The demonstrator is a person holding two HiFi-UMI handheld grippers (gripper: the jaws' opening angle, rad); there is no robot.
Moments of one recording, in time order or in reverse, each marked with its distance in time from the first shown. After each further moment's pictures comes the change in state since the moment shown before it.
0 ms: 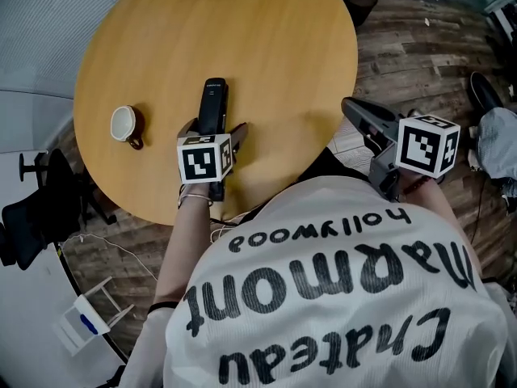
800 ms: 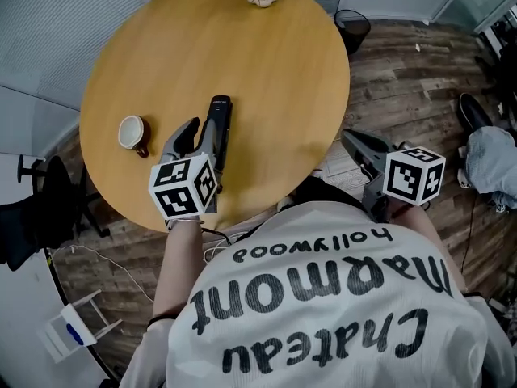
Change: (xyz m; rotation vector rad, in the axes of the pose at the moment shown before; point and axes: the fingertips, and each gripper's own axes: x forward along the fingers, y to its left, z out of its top) left arm -0.108 -0.007 0.075 -0.033 -0.425 0.042; right arm -0.039 0.008 -0.028 -0.084 -0.010 -0.071
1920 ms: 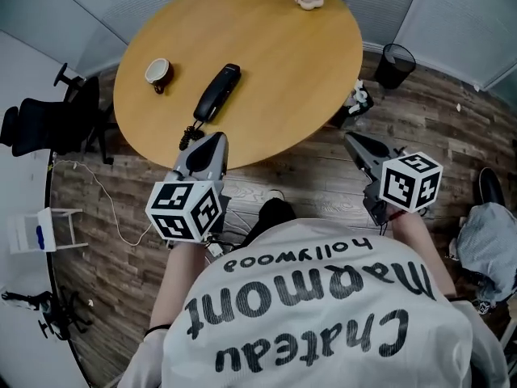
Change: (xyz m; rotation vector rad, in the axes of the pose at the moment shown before) left arm -0.109 -0.151 -0.008 -0.143 -0.113 0.167; right arm -0.057 -0.036 0.013 -0.289 0.102 0.285
